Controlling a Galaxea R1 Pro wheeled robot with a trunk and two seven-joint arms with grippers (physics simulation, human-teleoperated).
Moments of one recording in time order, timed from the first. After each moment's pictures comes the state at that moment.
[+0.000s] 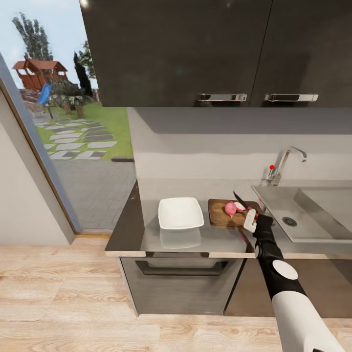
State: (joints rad) left arm -0.10 0.01 -0.18 0.02 0.42 -0.37 -0.14; right arm -0.69 0.01 -0.31 -0.88 1.66 0.12 -0.03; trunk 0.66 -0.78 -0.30
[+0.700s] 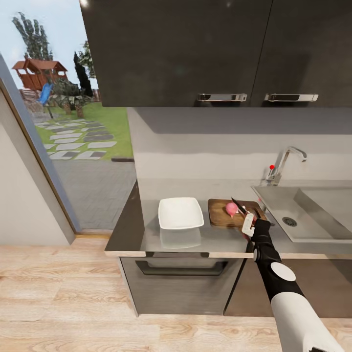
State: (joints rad) left arm -0.10 0.01 -0.18 0.02 0.42 -0.37 -0.14; right arm -0.69 0.01 -0.31 -0.82 1.66 0.12 -0.03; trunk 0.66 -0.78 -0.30
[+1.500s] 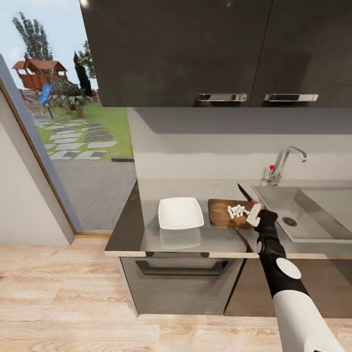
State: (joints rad) left arm -0.10 0.01 -0.18 0.02 0.42 -0.37 -0.14; right arm -0.69 0.01 -0.31 -0.94 1.57 0.12 -0.06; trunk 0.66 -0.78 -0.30
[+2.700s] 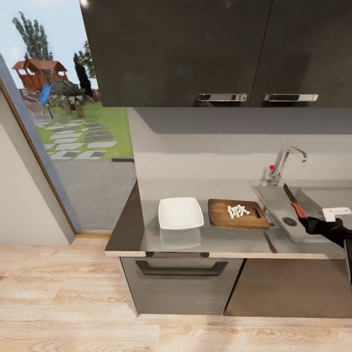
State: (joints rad) left arm -0.10 0.01 -0.18 0.02 0.42 -0.37 -0.14; right arm -0.69 -0.36 -0.53 -1.08 0.38 0.39 0.58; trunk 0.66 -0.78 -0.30
